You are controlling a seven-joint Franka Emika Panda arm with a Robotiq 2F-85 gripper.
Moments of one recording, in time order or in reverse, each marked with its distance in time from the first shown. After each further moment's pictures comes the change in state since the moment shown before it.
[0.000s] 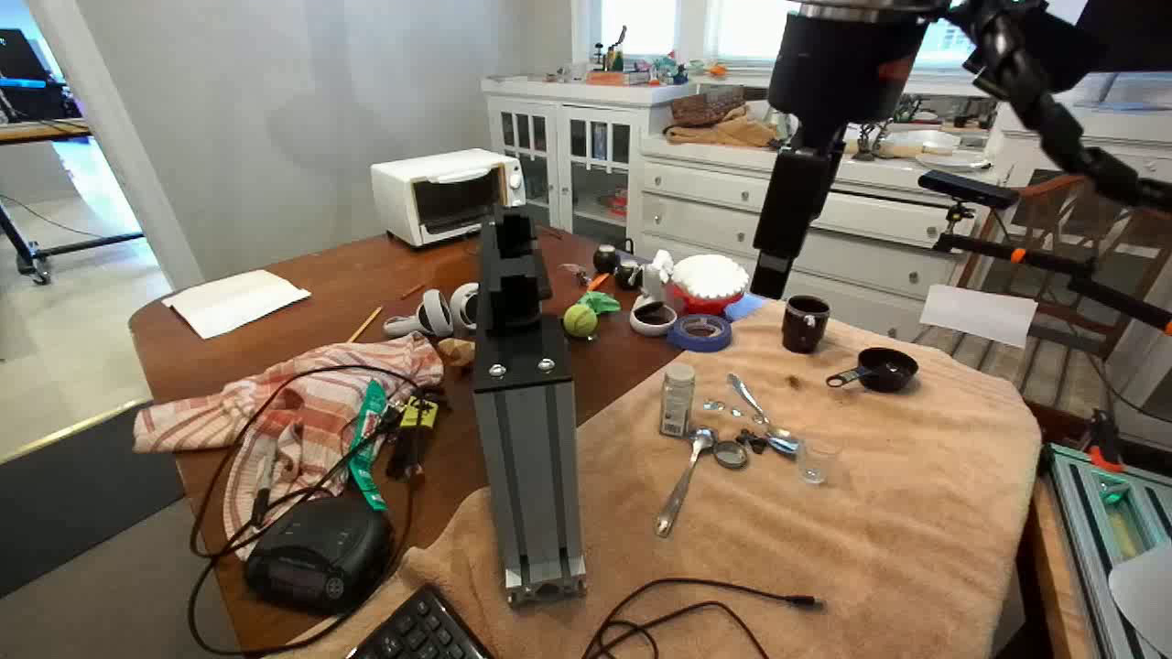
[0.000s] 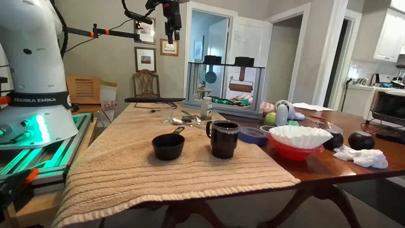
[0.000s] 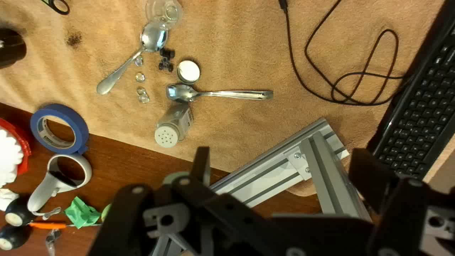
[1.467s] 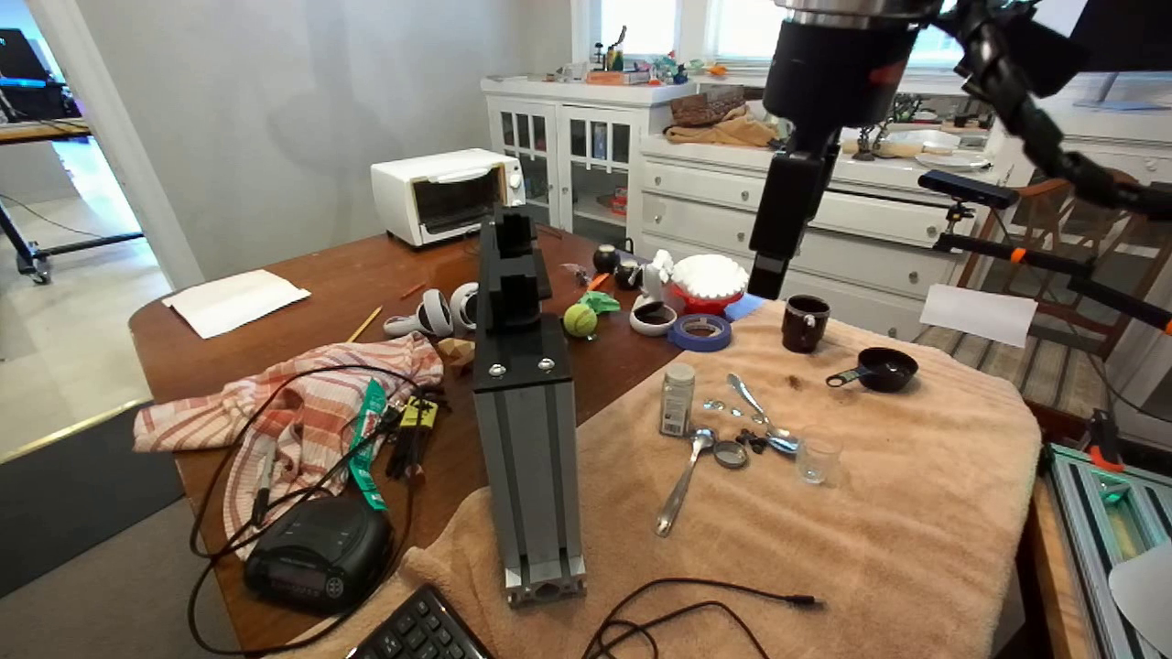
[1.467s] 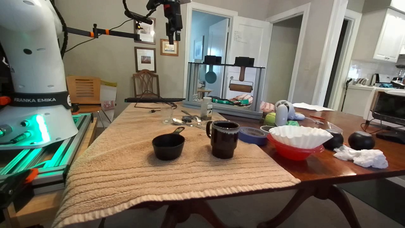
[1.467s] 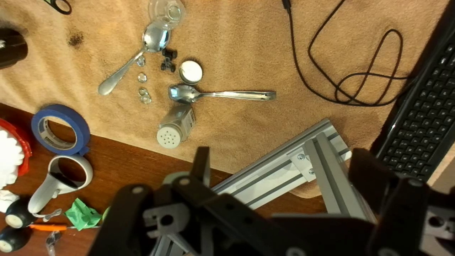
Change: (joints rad) arm 0.005 0.013 -0.015 0.001 -0.008 0.003 -0.006
